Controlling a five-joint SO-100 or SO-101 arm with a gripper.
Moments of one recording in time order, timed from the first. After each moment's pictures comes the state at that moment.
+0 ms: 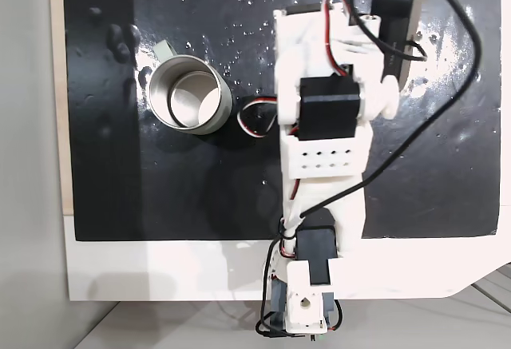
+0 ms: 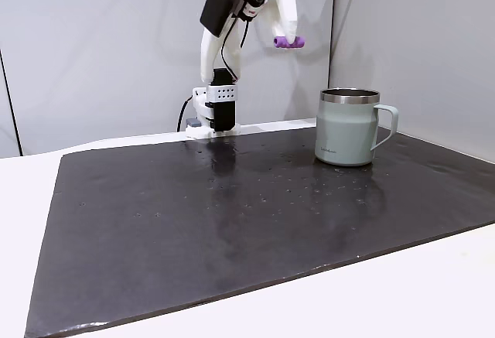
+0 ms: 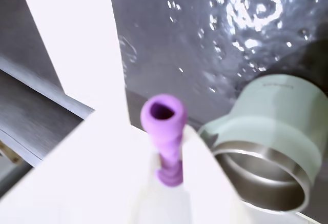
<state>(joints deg) -7.6 78.7 36.3 96.4 -3.0</state>
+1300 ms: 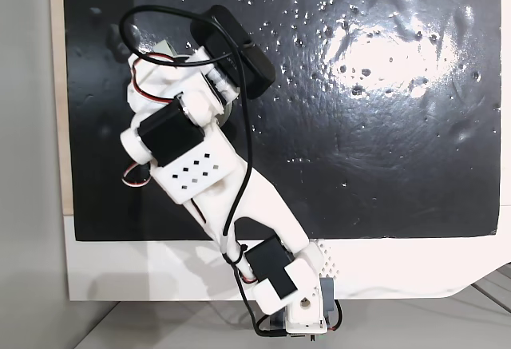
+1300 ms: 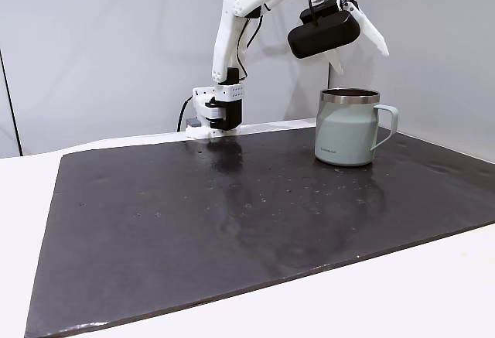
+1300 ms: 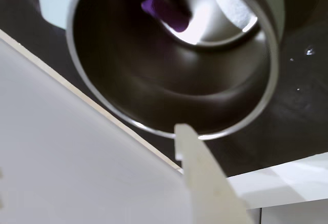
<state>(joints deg) -35.4 79.3 49.6 96.4 -11.4</state>
